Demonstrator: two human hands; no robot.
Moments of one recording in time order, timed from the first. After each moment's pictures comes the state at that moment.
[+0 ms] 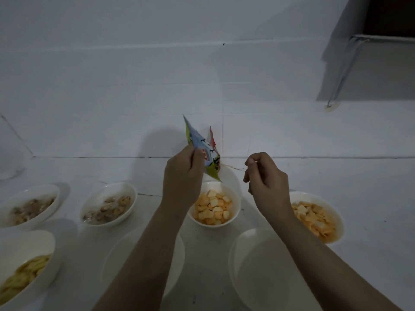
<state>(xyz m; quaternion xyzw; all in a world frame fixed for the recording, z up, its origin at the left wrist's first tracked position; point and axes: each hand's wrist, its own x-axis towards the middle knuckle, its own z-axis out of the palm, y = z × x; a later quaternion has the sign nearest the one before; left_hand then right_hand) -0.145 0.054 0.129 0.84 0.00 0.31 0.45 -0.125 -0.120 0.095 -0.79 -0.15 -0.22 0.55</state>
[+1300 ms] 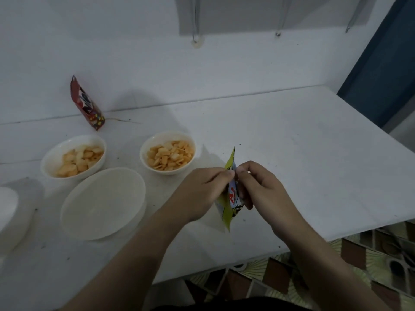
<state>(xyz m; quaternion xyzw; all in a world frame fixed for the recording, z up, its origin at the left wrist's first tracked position) -0.249 -0.288 0.078 0.82 -0.17 -0.13 0.53 -0.280 -0.439 0.068 -0.79 0.04 0.00 0.61</state>
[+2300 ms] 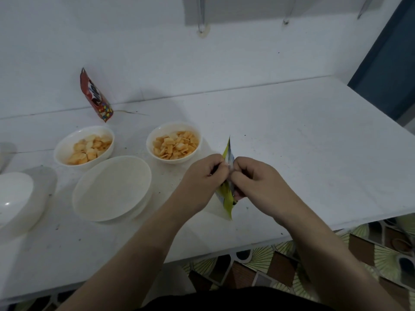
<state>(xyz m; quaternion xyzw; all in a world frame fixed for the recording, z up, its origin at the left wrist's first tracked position) -0.259 -0.288 0.057 0.82 -0.15 -0.04 0.54 -0.290 -0.434 0.076 -0.84 -0.03 0.04 0.54</state>
